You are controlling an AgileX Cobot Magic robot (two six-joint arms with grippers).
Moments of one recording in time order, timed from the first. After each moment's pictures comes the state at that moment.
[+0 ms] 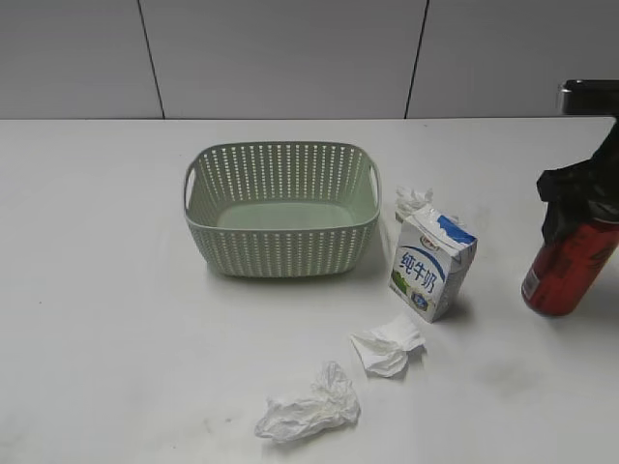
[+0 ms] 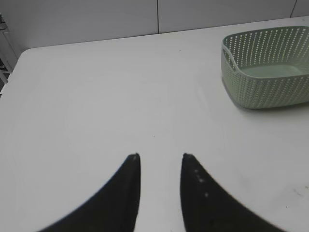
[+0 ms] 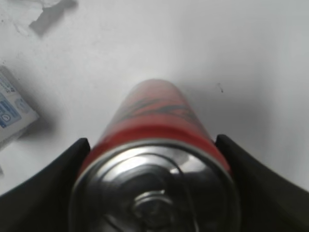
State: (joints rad) left arm -0.01 0.00 -0.51 -0.23 1.03 0.21; right arm 0.13 1.68 -1.07 0.04 0.80 0.13
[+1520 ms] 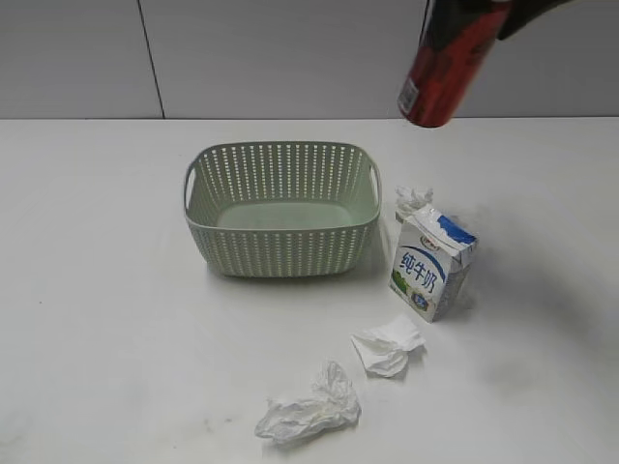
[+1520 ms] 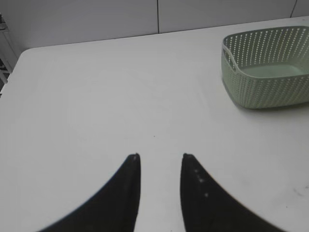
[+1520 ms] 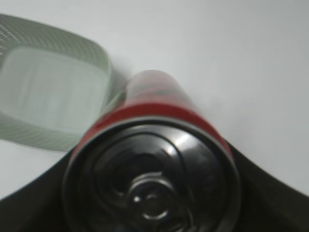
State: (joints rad) left arm -0.01 0.00 -0.51 -0.23 1.03 0.21; right arm 0.43 1.75 -1.75 0.02 1.13 0.10
